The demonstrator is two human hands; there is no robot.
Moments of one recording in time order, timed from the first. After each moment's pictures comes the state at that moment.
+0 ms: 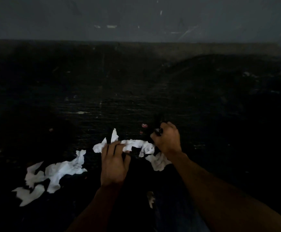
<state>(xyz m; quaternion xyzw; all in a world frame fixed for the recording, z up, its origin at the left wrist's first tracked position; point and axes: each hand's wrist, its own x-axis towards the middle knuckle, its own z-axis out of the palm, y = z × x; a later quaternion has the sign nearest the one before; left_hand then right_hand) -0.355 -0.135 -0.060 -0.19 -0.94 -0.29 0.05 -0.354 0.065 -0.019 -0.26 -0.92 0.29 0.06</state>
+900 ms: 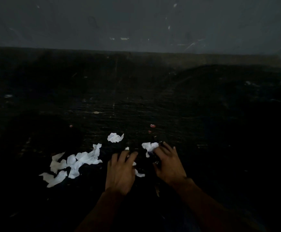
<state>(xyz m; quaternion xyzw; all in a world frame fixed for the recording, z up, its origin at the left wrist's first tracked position) -0.314 -0.170 -0.034 -0.25 -0.96 -0.15 -0.05 -0.272 0.018 -0.026 -0.06 -0.98 0.19 -0.03</state>
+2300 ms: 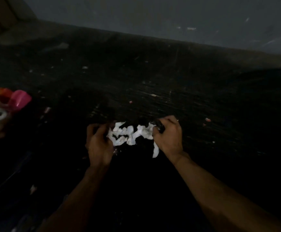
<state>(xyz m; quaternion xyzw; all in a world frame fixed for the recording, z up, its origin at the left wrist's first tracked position) -0.320 -0.357 0.017 0.11 -0.91 -0.37 0.17 -0.339 -0.152 0.023 -0.05 -0.91 0.38 0.17</state>
